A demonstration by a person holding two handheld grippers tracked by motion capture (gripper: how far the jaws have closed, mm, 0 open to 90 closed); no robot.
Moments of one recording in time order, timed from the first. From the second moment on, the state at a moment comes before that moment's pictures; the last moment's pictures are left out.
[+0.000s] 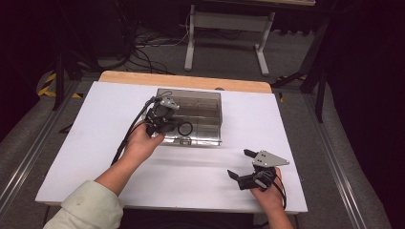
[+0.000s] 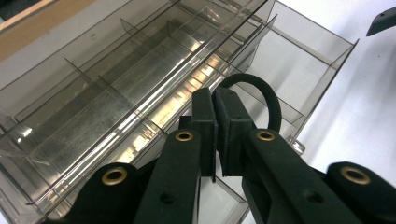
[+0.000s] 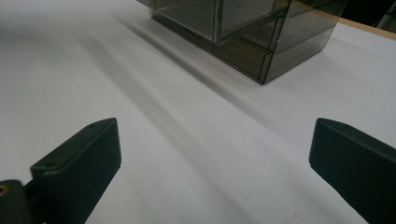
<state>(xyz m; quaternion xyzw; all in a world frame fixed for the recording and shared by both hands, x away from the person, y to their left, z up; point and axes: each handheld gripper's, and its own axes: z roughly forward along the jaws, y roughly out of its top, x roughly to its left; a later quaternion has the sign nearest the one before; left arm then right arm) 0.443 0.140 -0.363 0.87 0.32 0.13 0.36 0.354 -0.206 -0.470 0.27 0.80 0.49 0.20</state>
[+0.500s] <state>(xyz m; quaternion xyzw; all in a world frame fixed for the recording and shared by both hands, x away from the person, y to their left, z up) 0.449 0.134 -0.370 0.88 0.32 0.11 0.34 0.354 -0.205 -0.470 0.27 0.80 0.49 0.20</state>
